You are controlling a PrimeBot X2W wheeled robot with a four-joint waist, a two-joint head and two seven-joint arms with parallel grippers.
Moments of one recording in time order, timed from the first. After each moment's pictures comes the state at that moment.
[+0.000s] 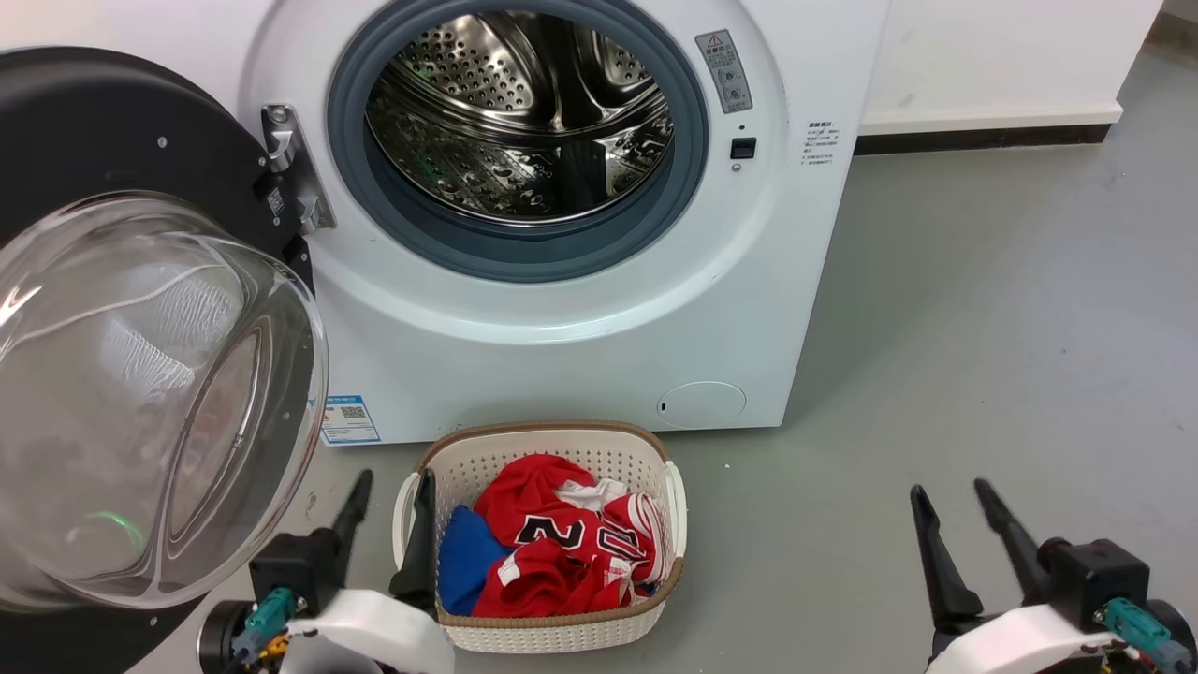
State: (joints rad) left arm -0.06 0.20 -0.25 0.21 -0.39 0.08 -0.23; right arm 0.08 -0.07 0.01 0.01 0.11 0.13 -0.07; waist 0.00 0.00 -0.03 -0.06
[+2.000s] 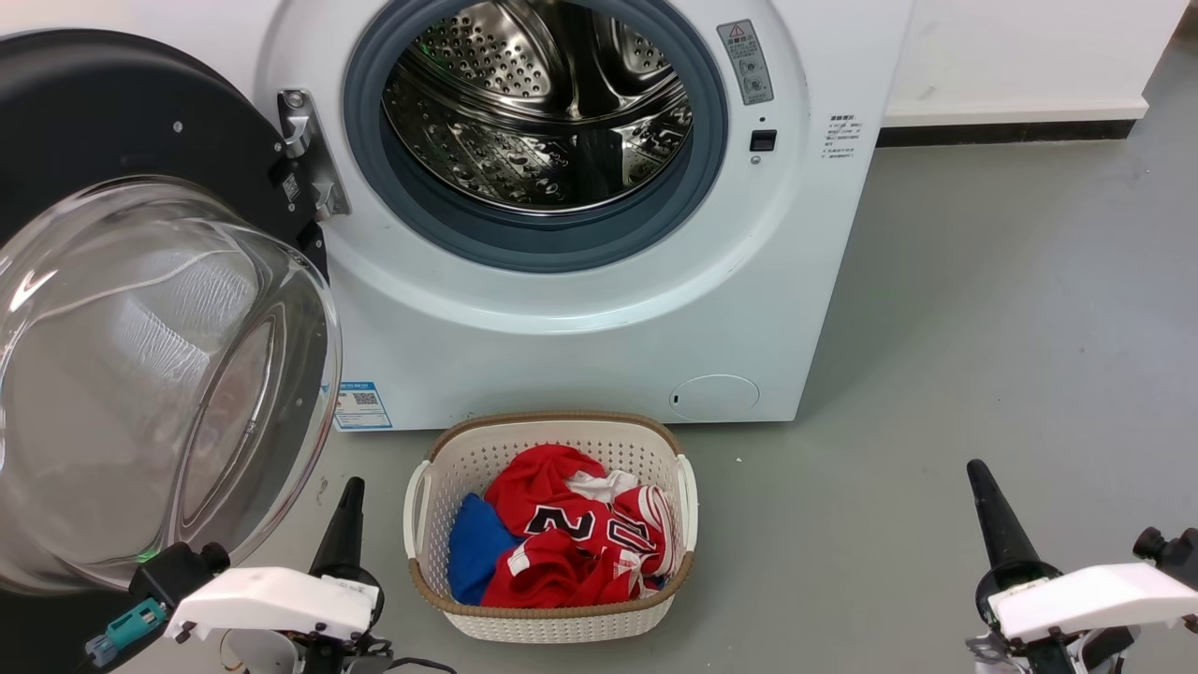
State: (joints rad) left arm -0.07 0.11 -0.03 0.24 -1.12 -0.04 -0.02; right arm -0.01 -0.07 -0.04 0.16 1.02 0.13 0.03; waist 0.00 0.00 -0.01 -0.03
